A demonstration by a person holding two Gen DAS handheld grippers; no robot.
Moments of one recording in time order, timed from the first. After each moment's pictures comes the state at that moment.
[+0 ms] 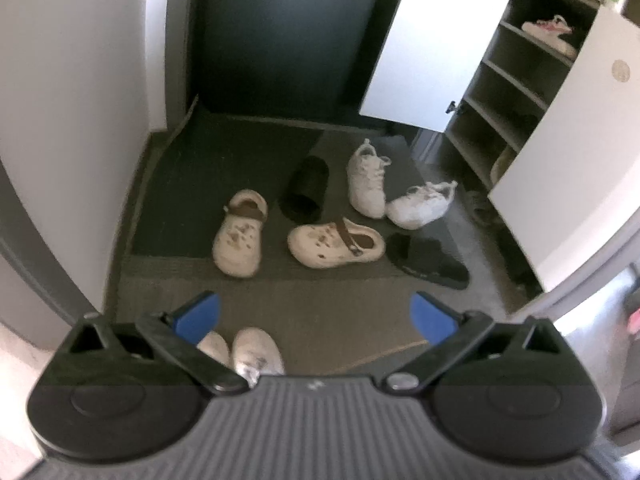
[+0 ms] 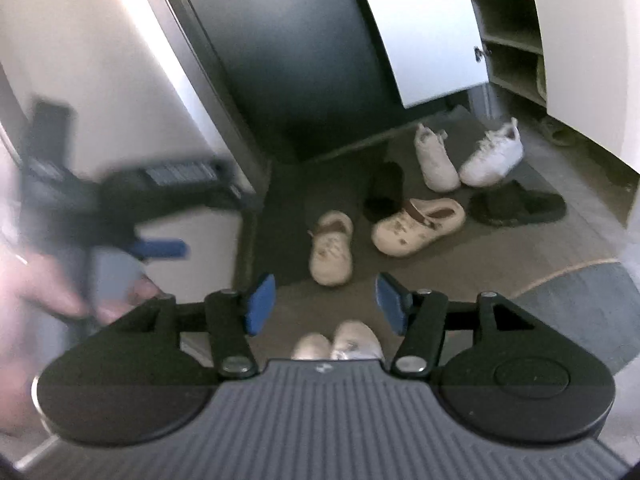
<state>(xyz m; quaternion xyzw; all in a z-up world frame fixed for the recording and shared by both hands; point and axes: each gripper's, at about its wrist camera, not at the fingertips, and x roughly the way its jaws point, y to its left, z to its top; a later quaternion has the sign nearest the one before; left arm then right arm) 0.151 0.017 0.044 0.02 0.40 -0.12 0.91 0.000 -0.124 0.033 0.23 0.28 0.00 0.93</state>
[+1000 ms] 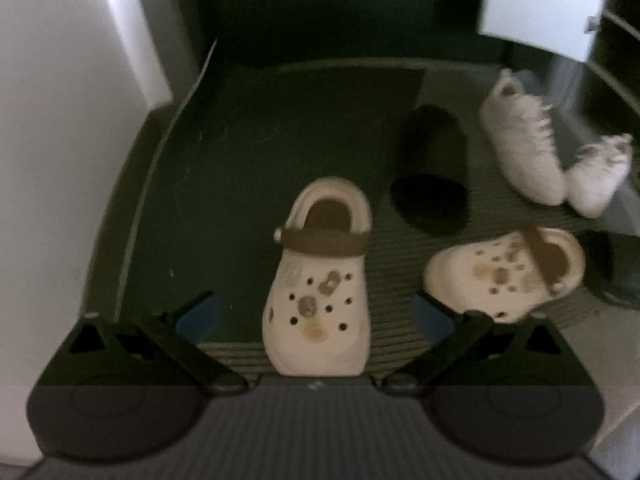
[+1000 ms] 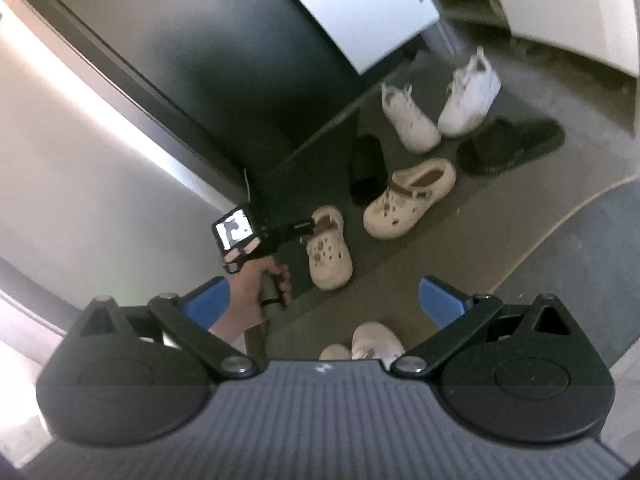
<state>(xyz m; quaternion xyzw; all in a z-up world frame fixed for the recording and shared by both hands) 0.480 -0.003 -0.278 0.06 0.50 -0.04 0.86 0.080 -0.210 -0.031 0.38 0.35 -0.01 0.86</state>
